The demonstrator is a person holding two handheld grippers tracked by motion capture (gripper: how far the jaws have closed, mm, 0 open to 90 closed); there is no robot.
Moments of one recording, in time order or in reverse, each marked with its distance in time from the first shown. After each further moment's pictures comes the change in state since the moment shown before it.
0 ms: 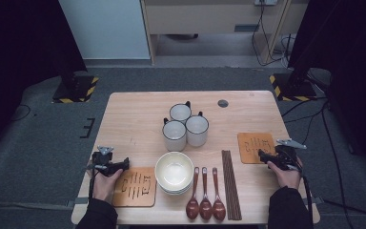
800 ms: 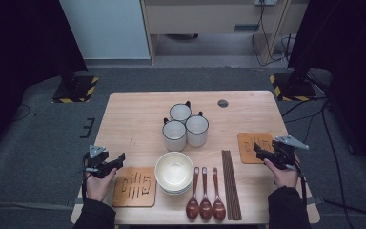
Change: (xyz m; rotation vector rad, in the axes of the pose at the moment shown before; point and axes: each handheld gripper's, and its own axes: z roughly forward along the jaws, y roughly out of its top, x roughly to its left) left arm 0.001 0.008 -0.040 -0.173 -0.141 -0.051; right arm 0.032 0.024 -0.038 -0.152 0.098 -0.019
